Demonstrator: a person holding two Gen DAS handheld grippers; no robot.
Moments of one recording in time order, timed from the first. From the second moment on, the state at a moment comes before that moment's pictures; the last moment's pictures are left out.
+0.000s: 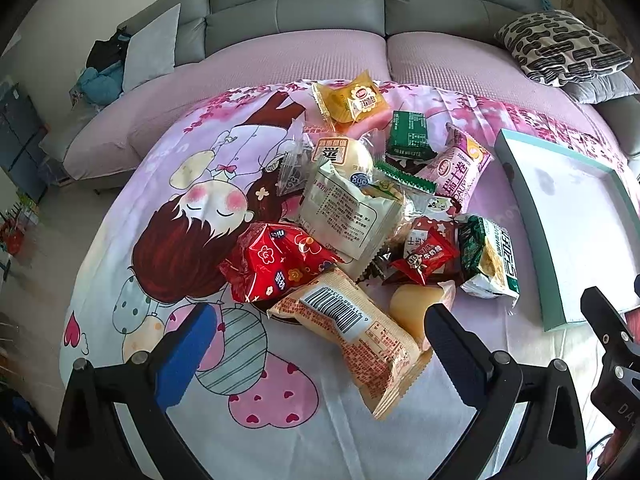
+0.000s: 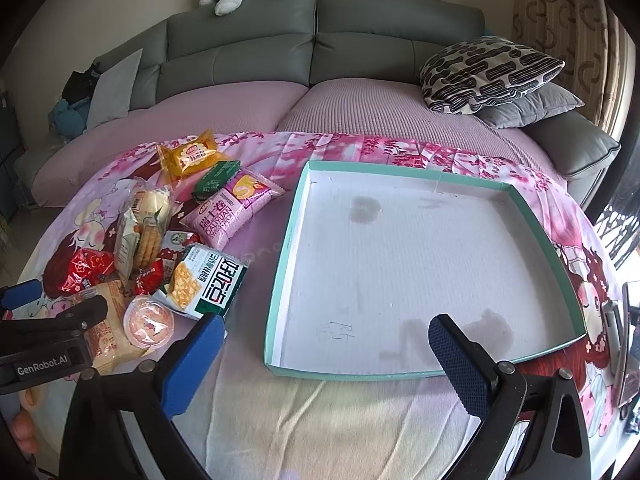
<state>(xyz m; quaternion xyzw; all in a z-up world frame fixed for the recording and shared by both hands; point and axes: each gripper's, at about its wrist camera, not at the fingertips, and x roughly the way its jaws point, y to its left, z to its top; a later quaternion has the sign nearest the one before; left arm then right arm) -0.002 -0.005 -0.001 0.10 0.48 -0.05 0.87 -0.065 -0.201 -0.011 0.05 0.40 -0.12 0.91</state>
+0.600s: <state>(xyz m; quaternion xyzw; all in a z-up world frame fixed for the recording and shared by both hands) -0.002 -0.005 -0.002 0.10 0.48 -0.04 0.87 -0.065 -0.202 -0.010 0.05 0.40 -0.12 0.91</state>
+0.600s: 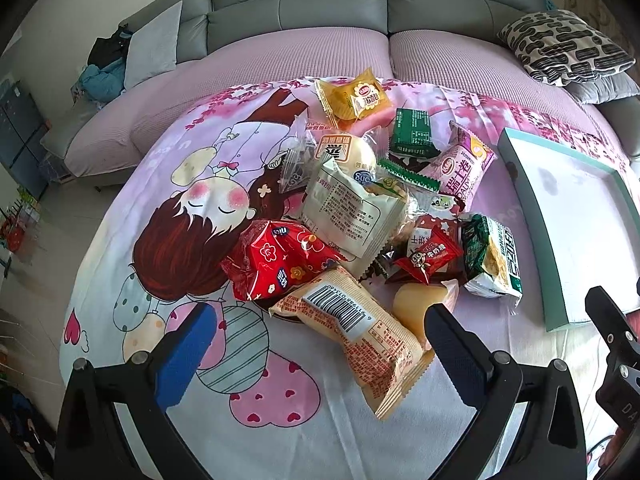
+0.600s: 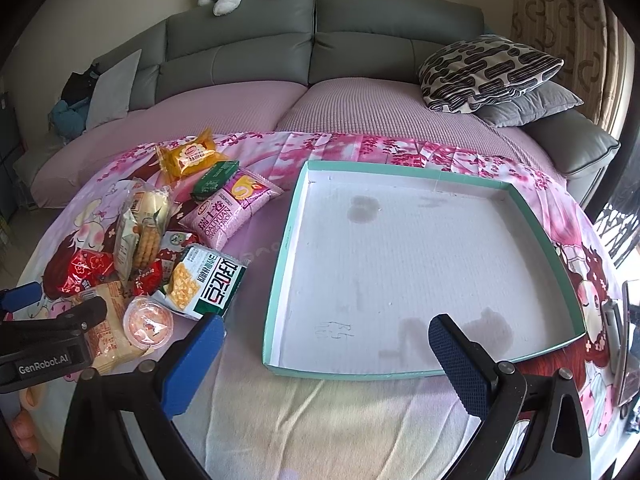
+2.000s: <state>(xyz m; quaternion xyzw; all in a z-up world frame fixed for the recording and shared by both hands) -0.003 -0.003 0.003 0.08 0.48 -0.05 0.87 -0.065 -0.202 -0.009 0.05 0.40 -0.12 0.91</state>
